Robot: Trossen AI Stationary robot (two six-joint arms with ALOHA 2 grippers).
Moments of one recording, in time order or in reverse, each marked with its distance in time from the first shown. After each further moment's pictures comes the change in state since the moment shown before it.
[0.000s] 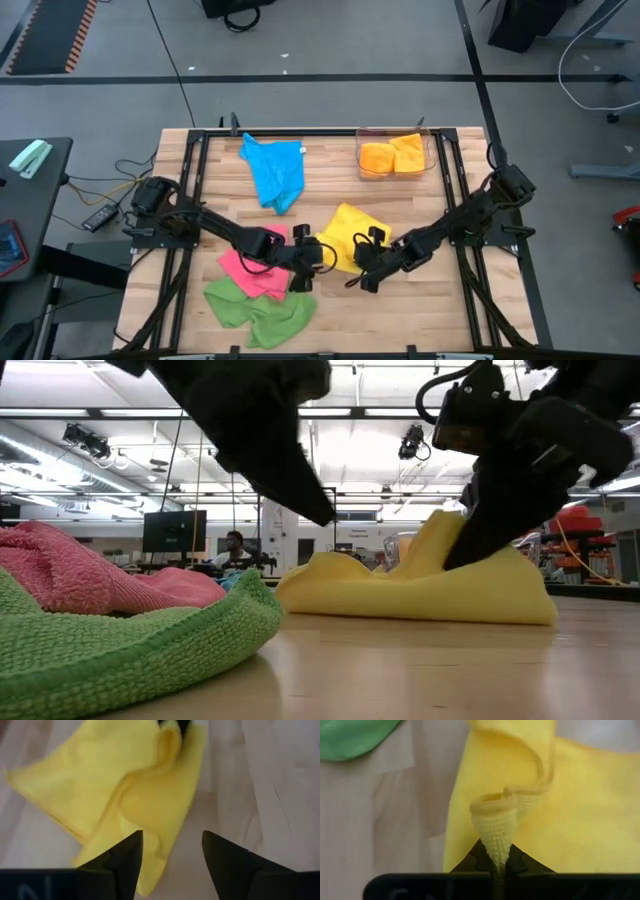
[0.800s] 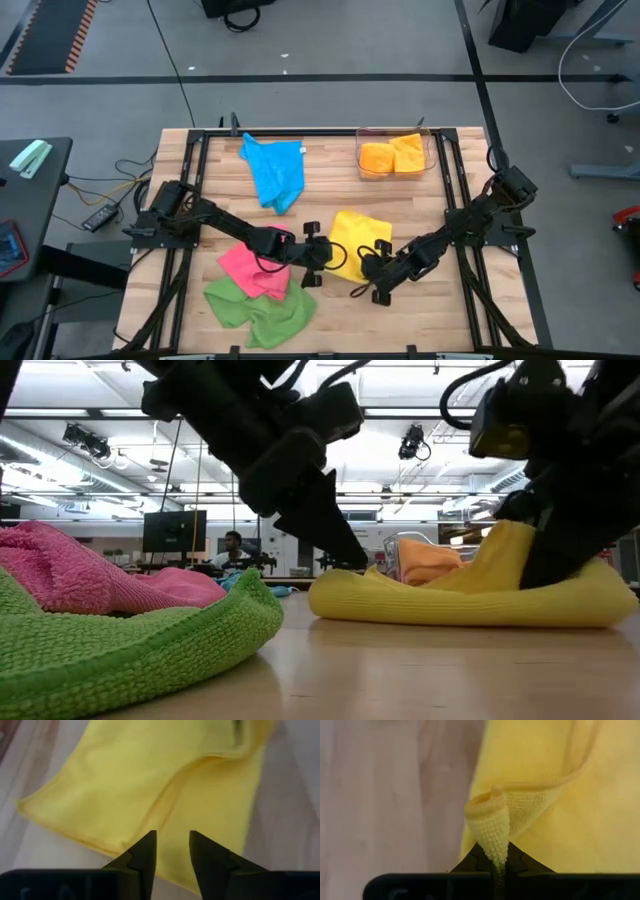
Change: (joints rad) left arm 0.055 0.133 0.019 0.144 -0.030 0.125; right arm 0.079 0.000 -0.002 -0.065 -0.148 0.090
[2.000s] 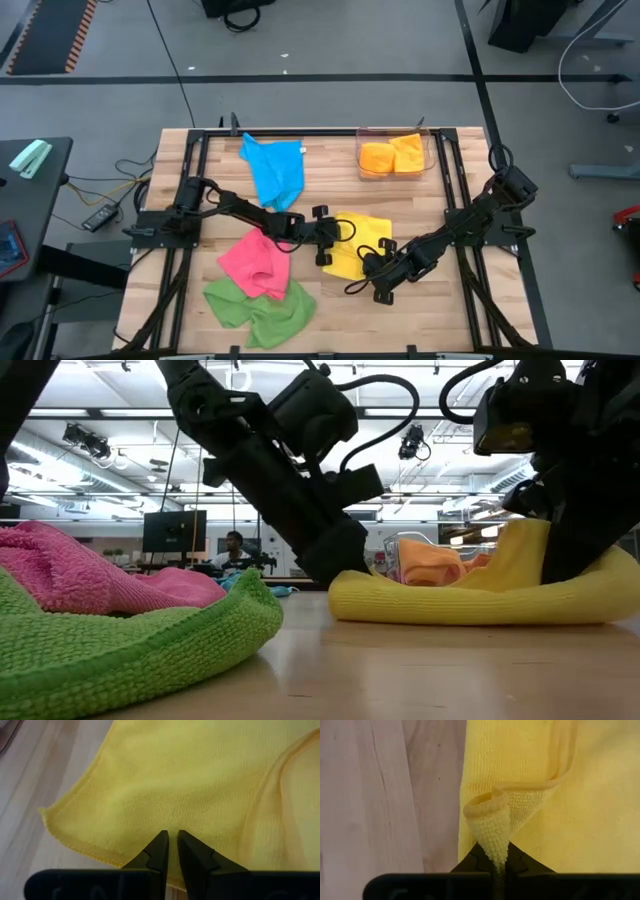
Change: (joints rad) left arm 0.164 0.145 0.003 0.166 0.101 0.094; right arm 0.007 -0.005 0.078 -0.209 -0.031 0.050
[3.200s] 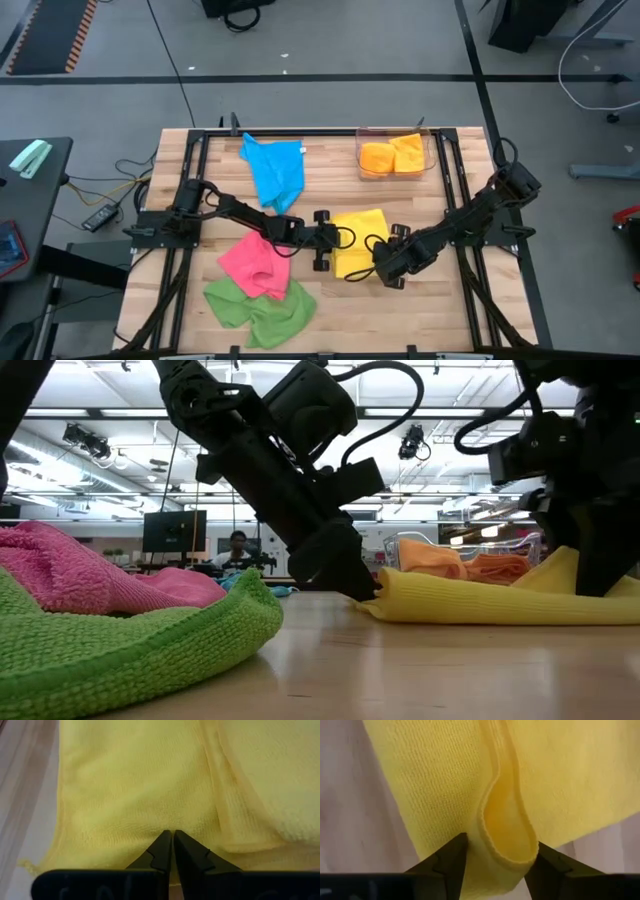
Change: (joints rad) left arm -0.039 0.000 -0.002 -0.017 0.028 0.054; right arm -0.048 -0.042 -0.029 -0.287 0.022 -0.019
